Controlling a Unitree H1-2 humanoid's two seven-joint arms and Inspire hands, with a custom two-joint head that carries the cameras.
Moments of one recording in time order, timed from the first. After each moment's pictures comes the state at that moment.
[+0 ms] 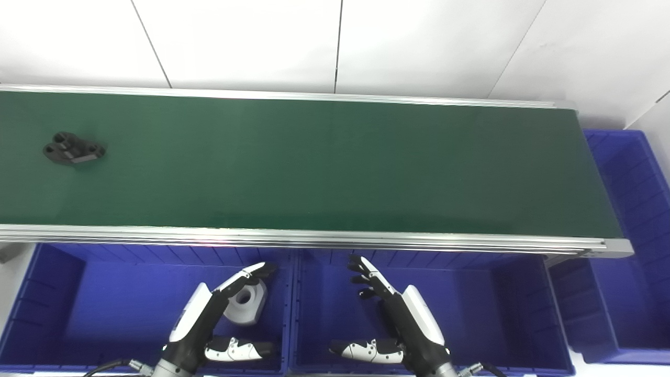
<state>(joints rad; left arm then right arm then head) 0.23 0.55 -0.83 0.09 0.24 -0.46 0.52 0.52 -0.14 0.41 -0.10 -0.49 -0.27 -0.09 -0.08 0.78</state>
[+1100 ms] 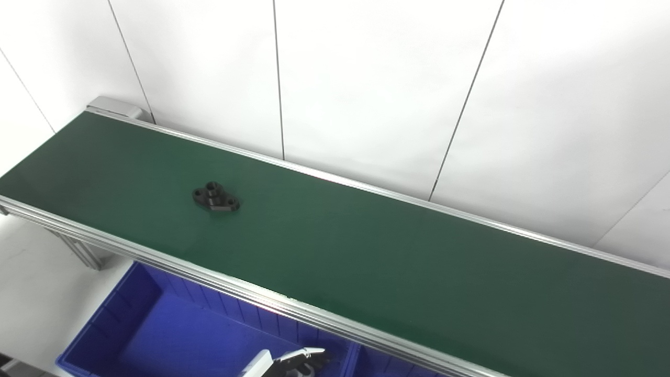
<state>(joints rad) 0.17 0.47 -0.90 0.26 0.23 -0.46 0.61 0.48 -0.14 0.36 0.08 -0.49 -0.38 -0.11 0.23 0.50</state>
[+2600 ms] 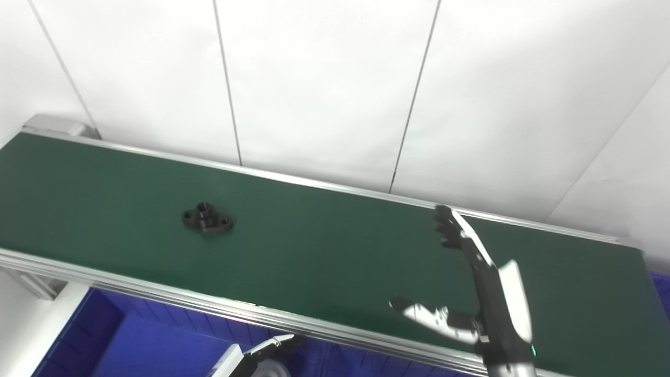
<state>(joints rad) 0.10 0.51 -0.93 0.29 0.21 -0.46 0.64 0.07 -0.04 0.22 -0.43 -0.52 0.01 0.08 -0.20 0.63</state>
